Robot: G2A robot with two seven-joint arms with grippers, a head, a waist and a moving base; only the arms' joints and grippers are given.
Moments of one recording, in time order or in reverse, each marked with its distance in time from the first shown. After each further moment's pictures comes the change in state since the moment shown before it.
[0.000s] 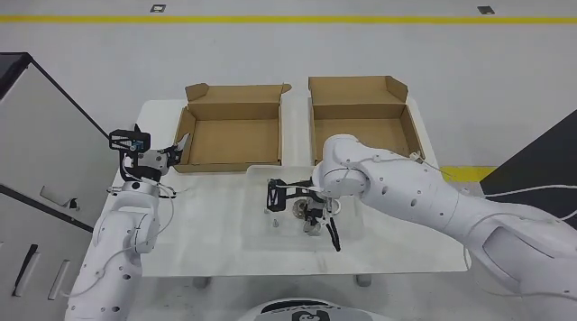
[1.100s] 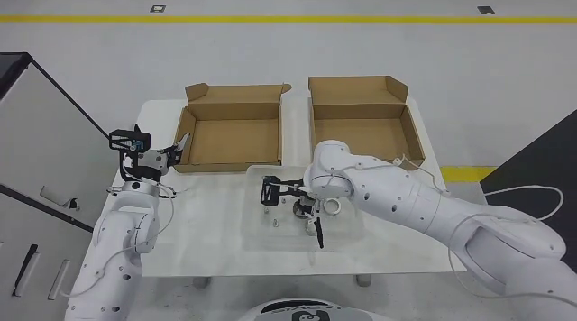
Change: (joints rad) left arm 0.000 0.000 0.000 0.000 0.000 0.000 0.000; right arm -0.030 -0.073 -0.010 0.097 -0.154 0.057 -0.066
